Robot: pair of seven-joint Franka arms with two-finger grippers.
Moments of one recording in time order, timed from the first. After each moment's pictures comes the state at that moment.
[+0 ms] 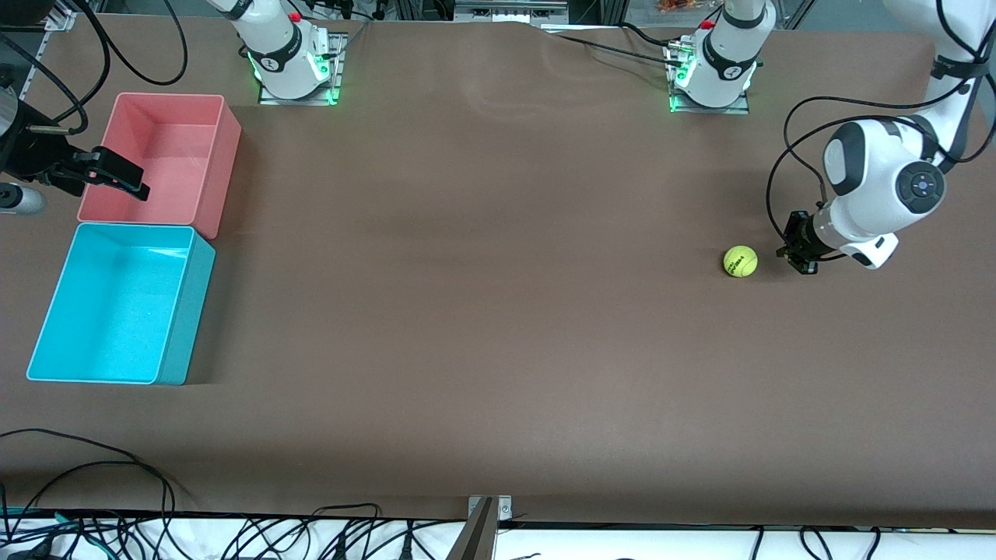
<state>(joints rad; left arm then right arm) 0.16 0.20 -0.03 -2.34 0.01 2.43 -1.53 0.14 0.01 -0.13 -1.63 0.02 1.61 0.07</state>
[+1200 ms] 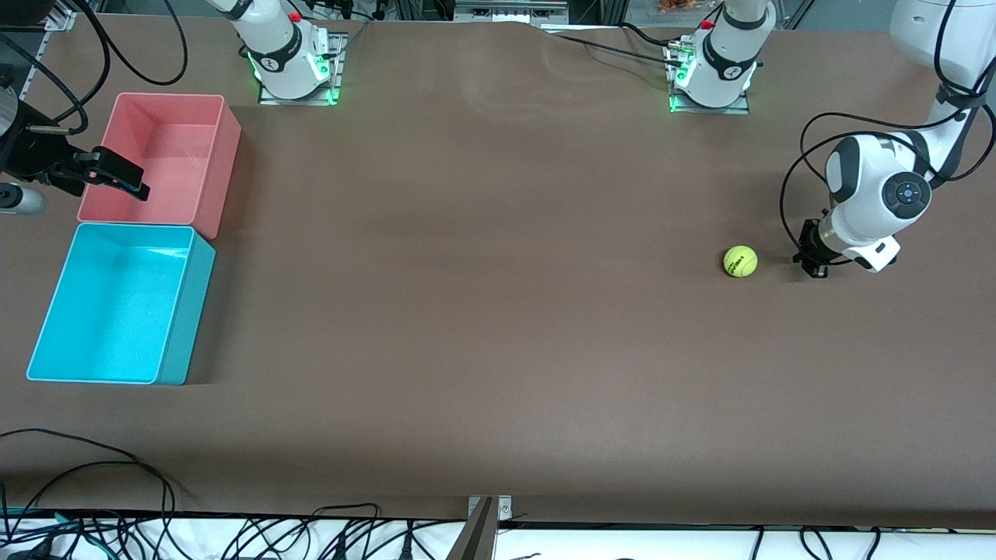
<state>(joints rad) 0.29 0.32 -0.03 -2.36 0.24 2.61 -1.52 0.14 0.01 -0.13 -1.63 0.02 1.61 0.07</state>
